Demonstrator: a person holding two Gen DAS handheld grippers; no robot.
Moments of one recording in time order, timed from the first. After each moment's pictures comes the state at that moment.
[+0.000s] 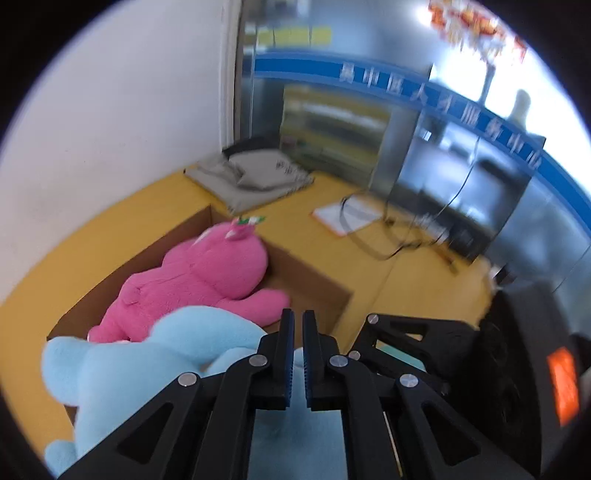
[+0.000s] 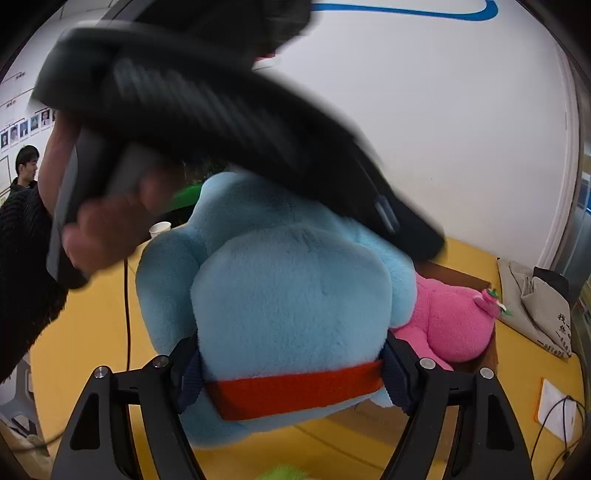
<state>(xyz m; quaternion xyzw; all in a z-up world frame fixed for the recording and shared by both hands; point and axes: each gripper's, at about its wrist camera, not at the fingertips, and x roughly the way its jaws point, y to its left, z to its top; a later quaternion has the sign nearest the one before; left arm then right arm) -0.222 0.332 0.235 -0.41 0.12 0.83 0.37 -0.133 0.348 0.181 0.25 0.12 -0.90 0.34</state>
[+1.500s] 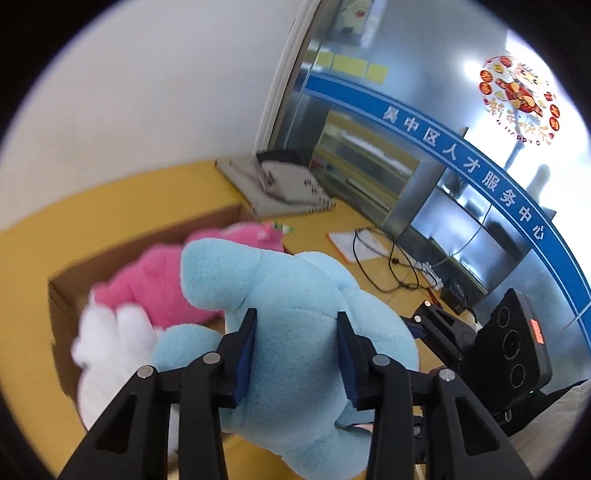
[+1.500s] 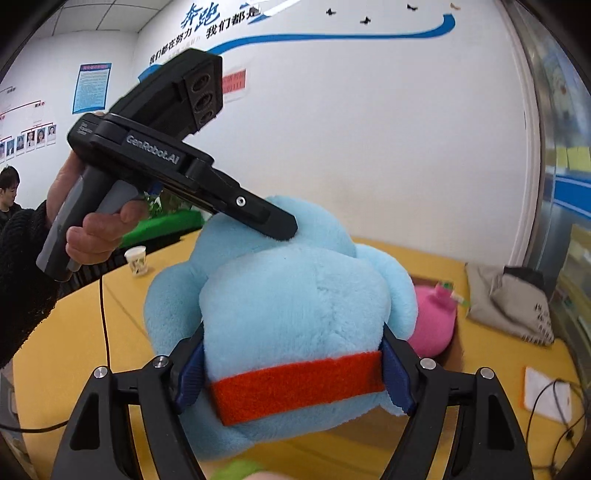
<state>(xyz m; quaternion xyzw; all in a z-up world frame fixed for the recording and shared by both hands) -0.210 0.268 0.267 -0.38 0.01 0.85 0.36 -0.139 0.391 0.163 0.17 0.08 -0.94 0.29</state>
